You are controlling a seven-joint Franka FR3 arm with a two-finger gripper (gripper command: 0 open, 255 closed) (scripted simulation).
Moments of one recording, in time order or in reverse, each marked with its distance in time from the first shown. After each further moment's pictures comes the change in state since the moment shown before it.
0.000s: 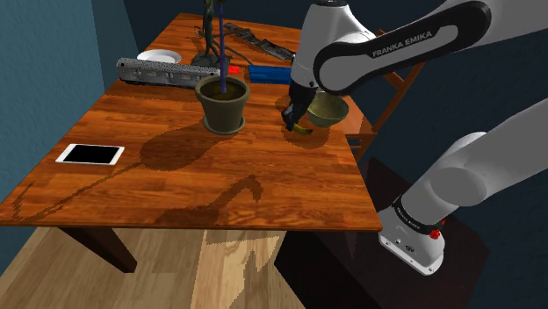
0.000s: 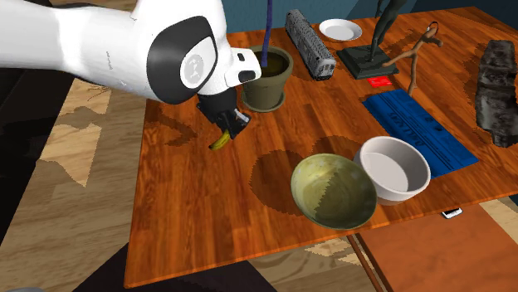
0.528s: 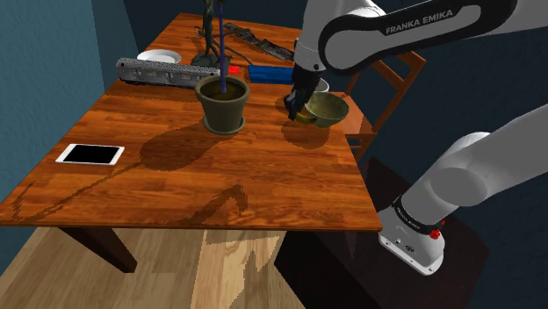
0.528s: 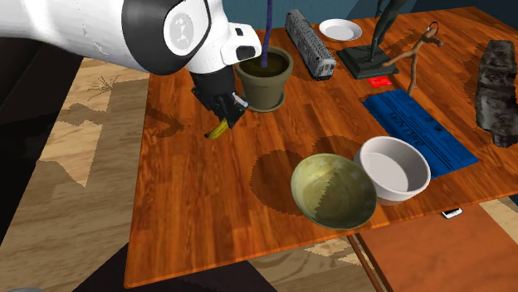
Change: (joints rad) arm 0.004 -0.056 -0.016 0.067 0.012 -0.121 -0.015
